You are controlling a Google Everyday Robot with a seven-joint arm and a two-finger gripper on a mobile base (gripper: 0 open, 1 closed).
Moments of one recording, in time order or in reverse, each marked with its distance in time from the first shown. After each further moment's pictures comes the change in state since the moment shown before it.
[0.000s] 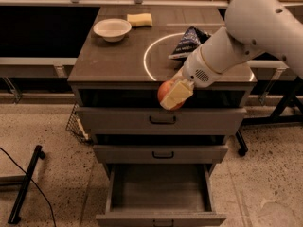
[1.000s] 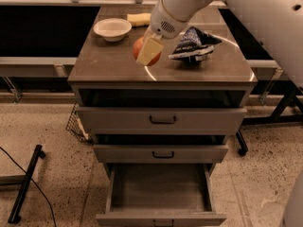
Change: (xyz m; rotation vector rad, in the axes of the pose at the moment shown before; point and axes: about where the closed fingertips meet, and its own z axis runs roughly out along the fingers) arm -0.123 -0.065 -0.006 0.119 0.041 -0.232
